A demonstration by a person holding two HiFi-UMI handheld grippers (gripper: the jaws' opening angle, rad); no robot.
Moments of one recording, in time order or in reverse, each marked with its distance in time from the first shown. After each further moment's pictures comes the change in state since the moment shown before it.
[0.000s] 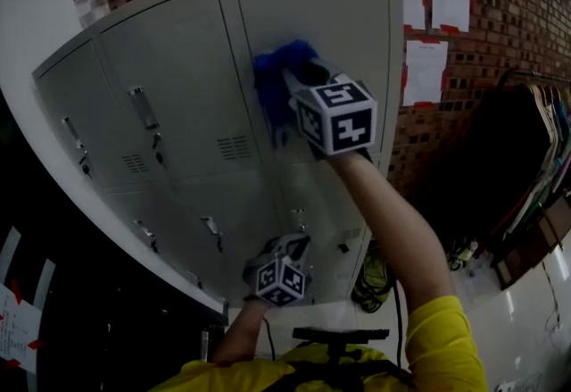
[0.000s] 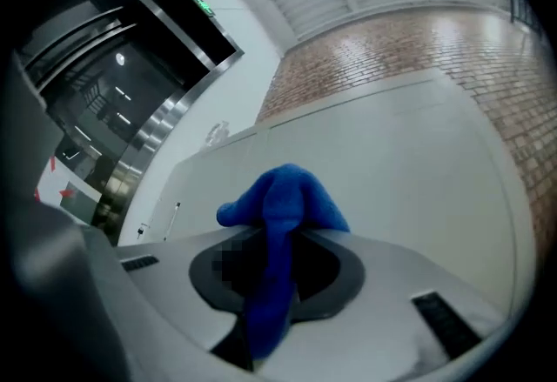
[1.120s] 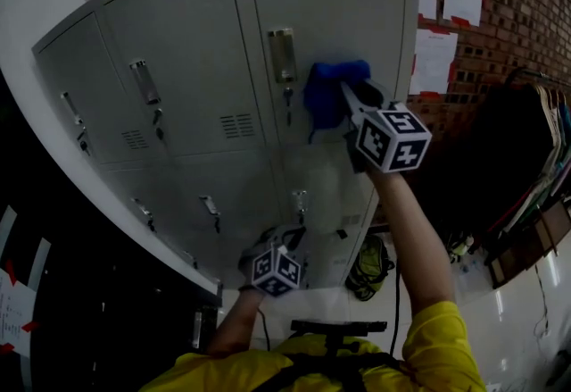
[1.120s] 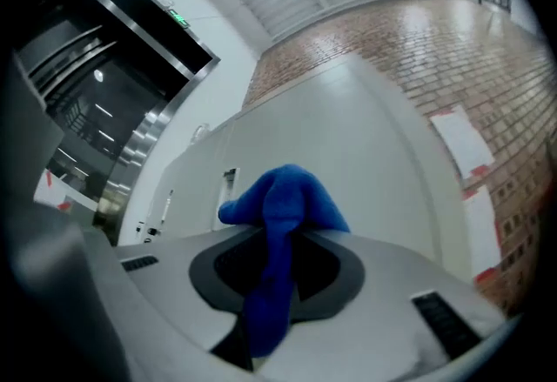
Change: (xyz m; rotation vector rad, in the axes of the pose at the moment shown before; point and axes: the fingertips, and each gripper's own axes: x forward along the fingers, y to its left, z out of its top) left arm -0.005 -0.012 -0.020 -0.057 0.037 -0.012; right arm -0.067 -0.060 -0.069 0.127 0.001 -0.066
